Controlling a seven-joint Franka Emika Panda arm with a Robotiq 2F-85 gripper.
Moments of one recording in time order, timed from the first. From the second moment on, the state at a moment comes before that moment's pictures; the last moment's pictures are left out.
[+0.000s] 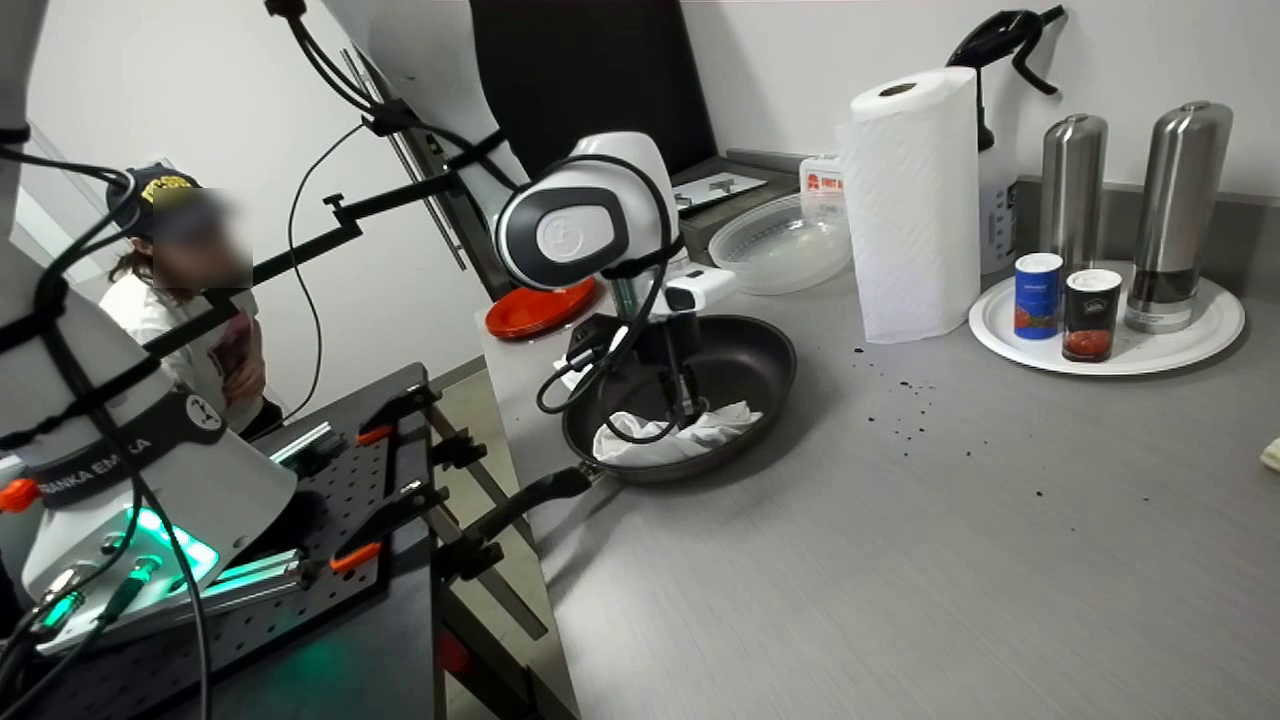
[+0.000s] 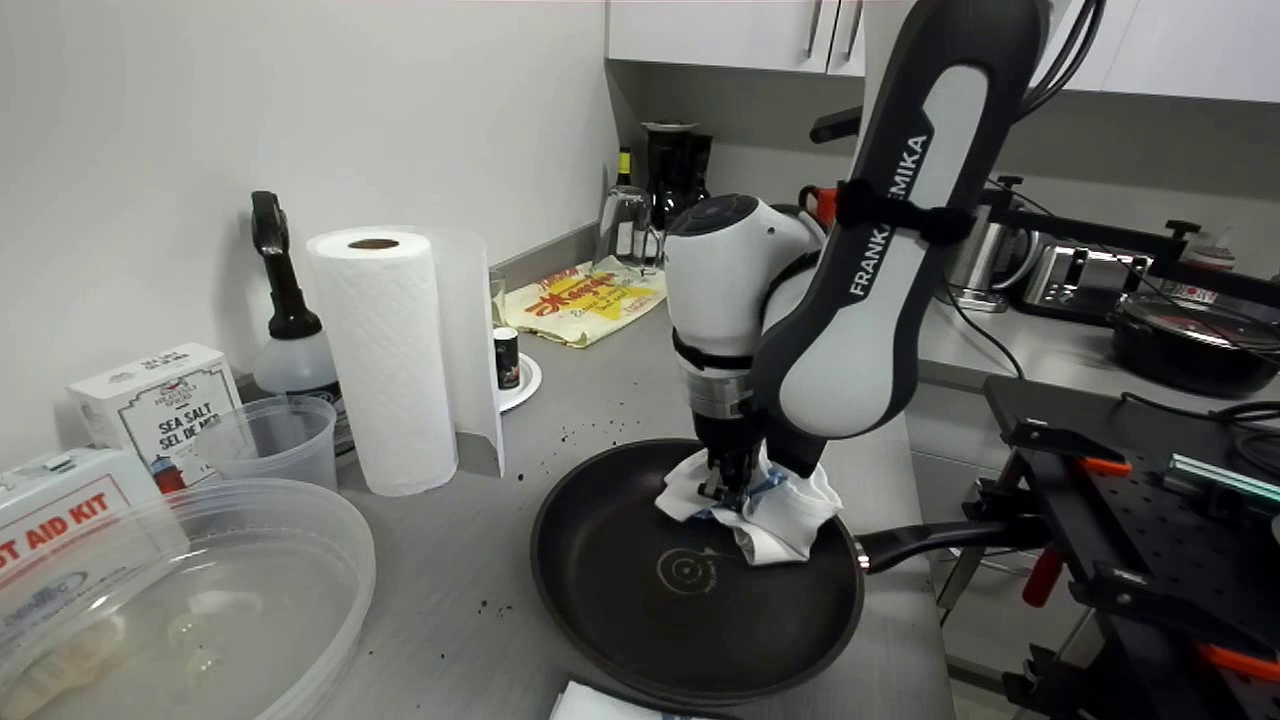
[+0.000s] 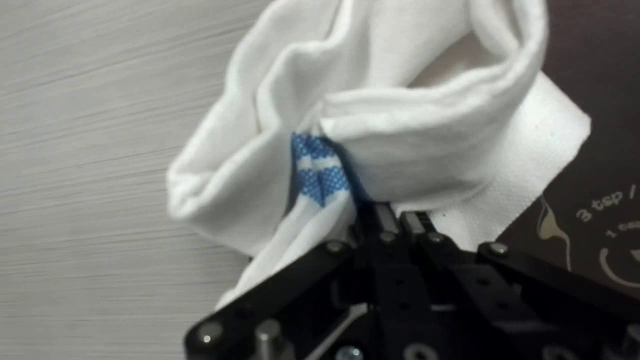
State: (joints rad) arm 0.29 0.83 -0.32 -2.22 -0.03 2.87 0.29
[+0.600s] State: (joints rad) arm 0.40 0.87 -0.43 -2.19 -0.05 2.89 0.32
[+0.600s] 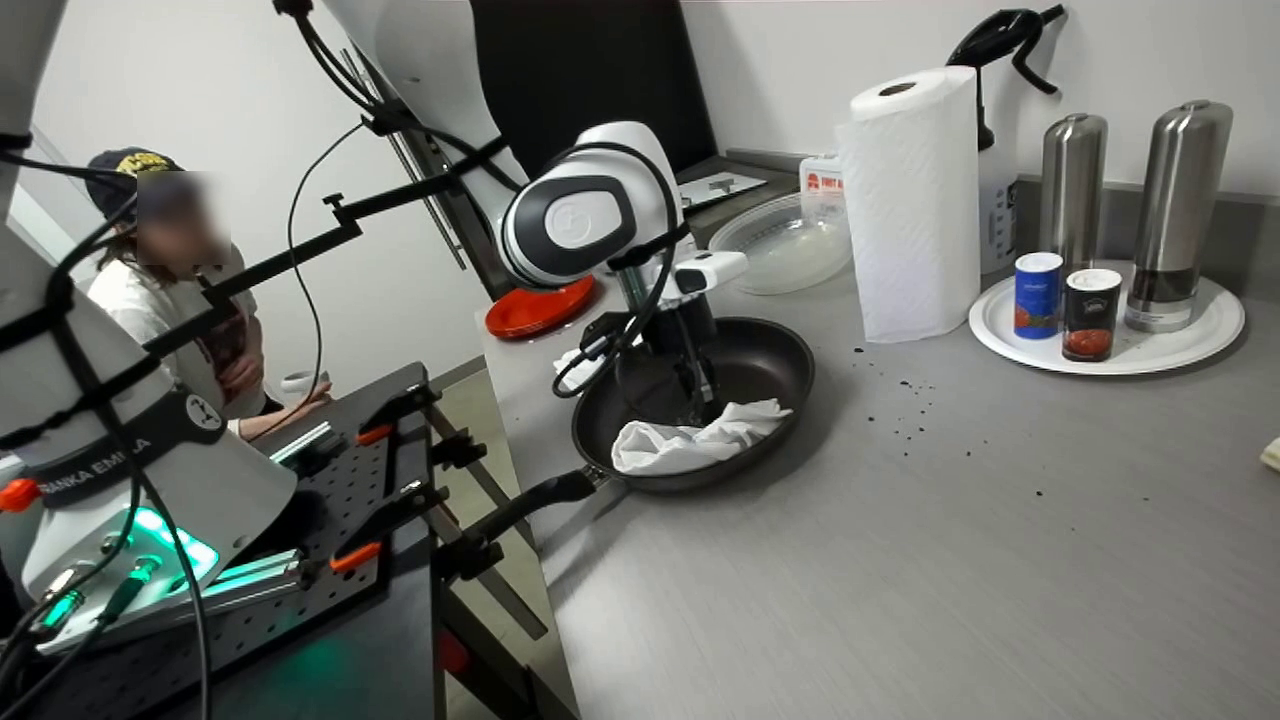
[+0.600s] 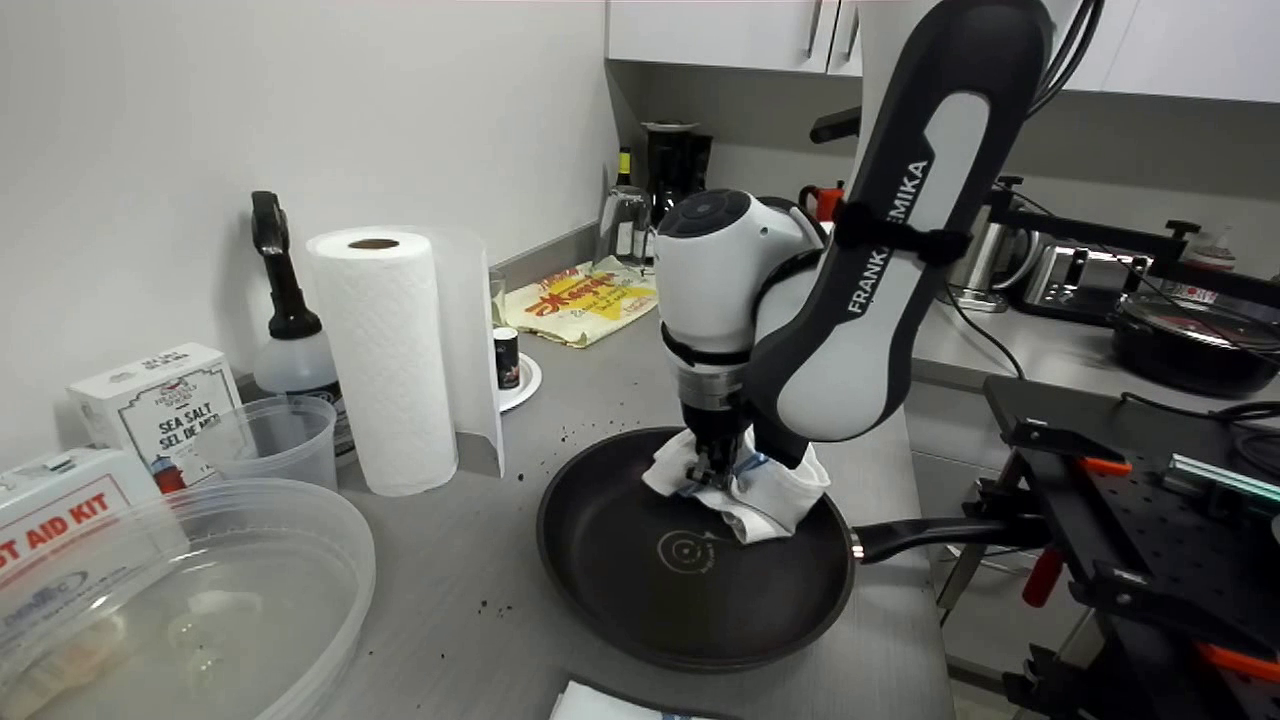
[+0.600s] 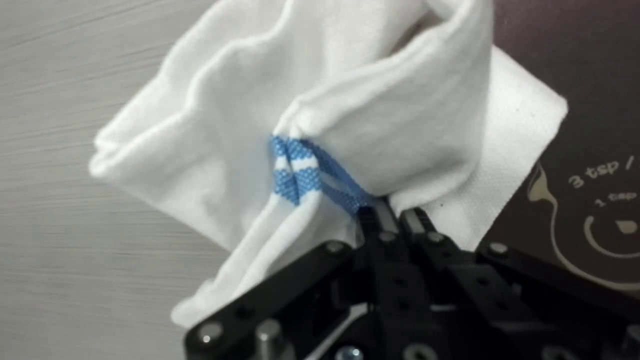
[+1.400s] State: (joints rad) arm 0.58 0.74 -0.81 -2.21 -0.14 2.92 0.36
